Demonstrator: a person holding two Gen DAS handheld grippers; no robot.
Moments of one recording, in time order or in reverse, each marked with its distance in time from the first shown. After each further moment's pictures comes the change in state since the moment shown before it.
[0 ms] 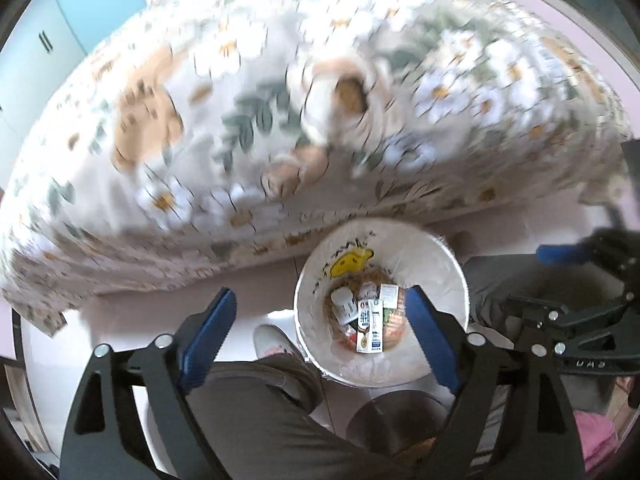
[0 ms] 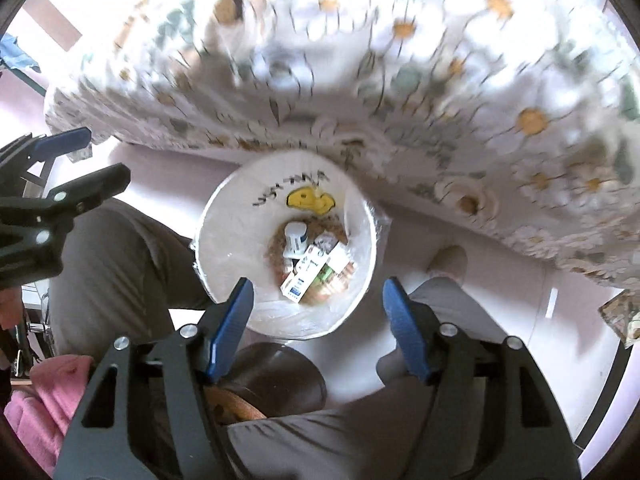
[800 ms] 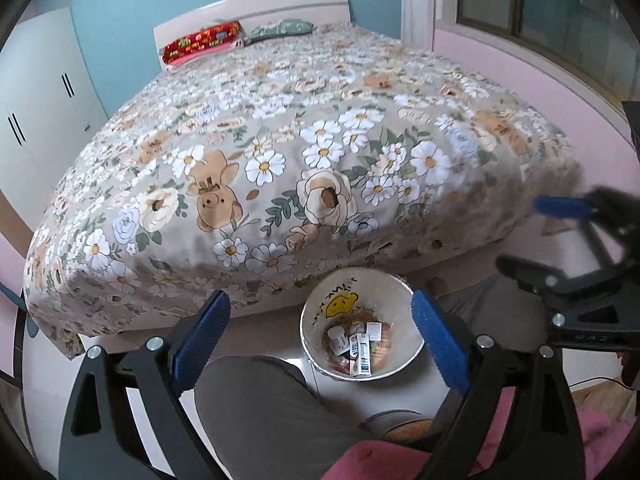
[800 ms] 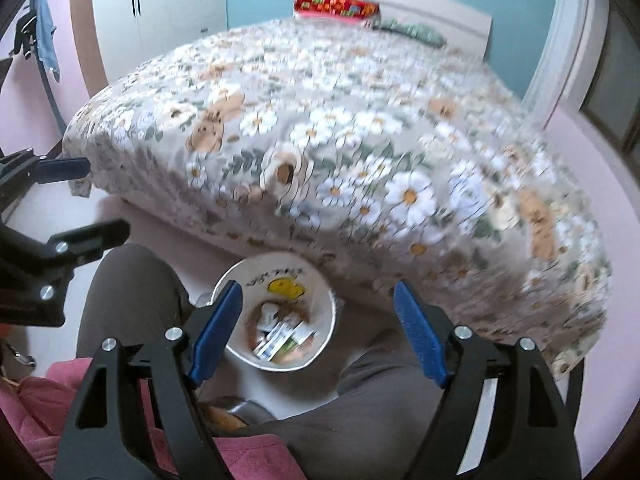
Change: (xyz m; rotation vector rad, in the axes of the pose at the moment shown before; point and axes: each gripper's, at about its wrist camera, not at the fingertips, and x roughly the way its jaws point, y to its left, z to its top) left arm -0.165 -0.003 -0.044 0.016 -0.274 -0.005; right arm -0.176 0.074 -0.049 -0.115 -0.409 -0.212
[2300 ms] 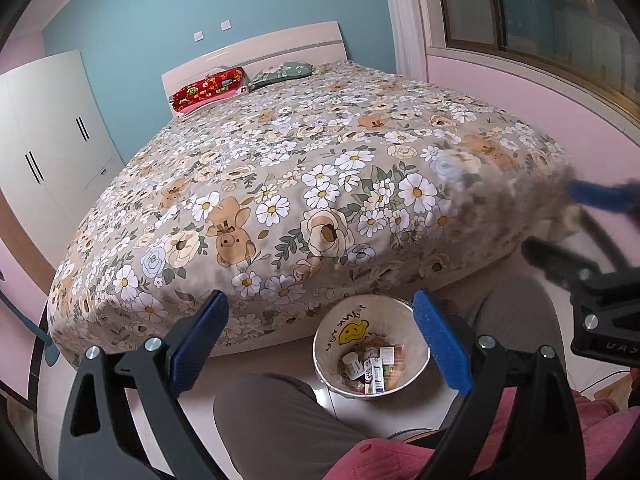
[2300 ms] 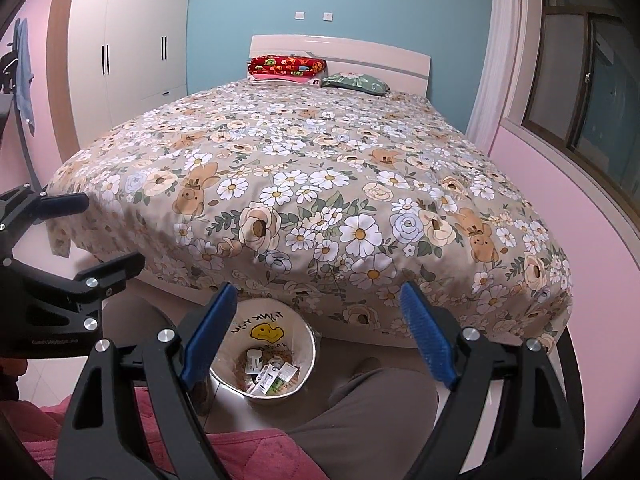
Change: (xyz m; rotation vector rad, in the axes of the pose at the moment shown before) left arm -0.049 -0.025 -0.008 0.066 -0.144 0.070; right arm -0.080 0.011 -0.025 0.120 -0.206 -0.135
